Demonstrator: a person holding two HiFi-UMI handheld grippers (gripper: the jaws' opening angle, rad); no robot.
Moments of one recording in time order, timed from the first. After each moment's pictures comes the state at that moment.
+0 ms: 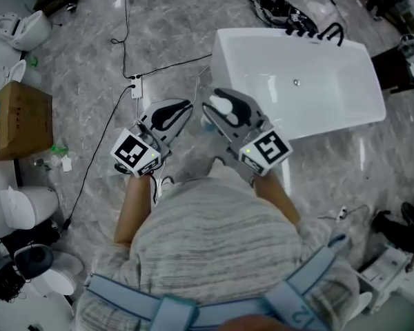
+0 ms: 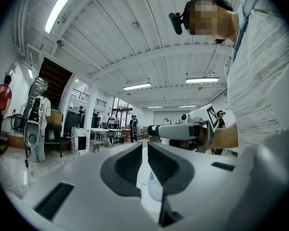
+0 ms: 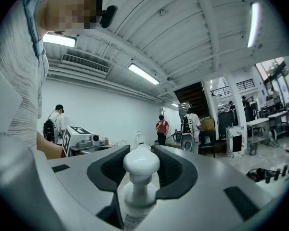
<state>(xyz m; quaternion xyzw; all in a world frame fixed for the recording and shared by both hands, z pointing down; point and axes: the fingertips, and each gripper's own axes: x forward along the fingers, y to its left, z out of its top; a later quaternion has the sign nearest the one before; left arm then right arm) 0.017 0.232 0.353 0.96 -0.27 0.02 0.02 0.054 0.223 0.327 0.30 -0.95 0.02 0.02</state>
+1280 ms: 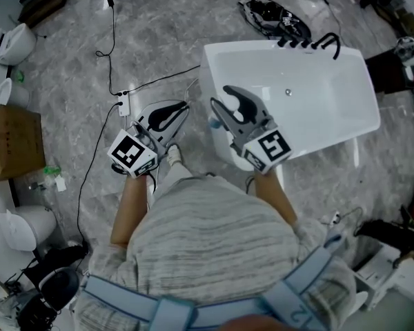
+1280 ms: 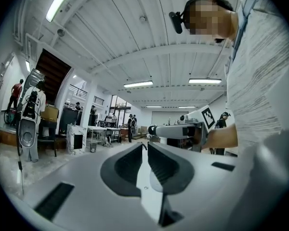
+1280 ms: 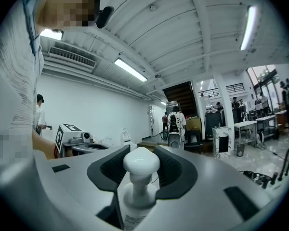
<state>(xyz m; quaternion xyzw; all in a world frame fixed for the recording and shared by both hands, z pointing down) 0.043 0.076 0.377 0.97 -0.25 0.02 0.04 0.108 0.054 0.353 0.36 -0.93 0.02 0.04</state>
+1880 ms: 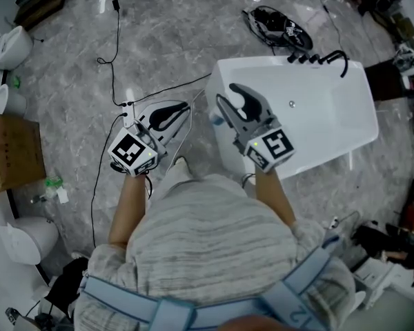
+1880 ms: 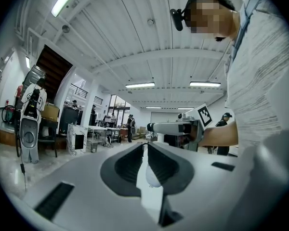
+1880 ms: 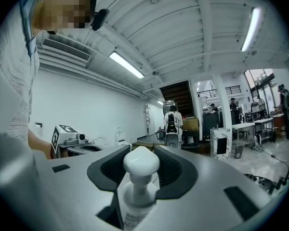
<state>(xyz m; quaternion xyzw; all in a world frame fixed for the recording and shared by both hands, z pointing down) -0.053 -0.022 0.379 0.97 -0.24 0.01 0.04 0.024 -0.052 0.347 0.39 -0.92 0.03 0.04</state>
